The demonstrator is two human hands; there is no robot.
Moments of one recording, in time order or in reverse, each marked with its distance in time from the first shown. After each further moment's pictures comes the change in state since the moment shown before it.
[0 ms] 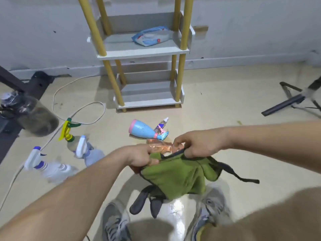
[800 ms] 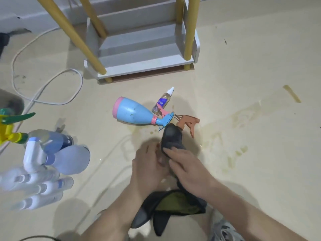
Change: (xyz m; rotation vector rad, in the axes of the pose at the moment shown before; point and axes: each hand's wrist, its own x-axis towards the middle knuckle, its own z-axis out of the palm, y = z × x) left_hand 0.172 -0.083 0.073 0.147 0.662 0.068; right_hand 0.183 0.095 0.140 0.465 0.457 -0.127
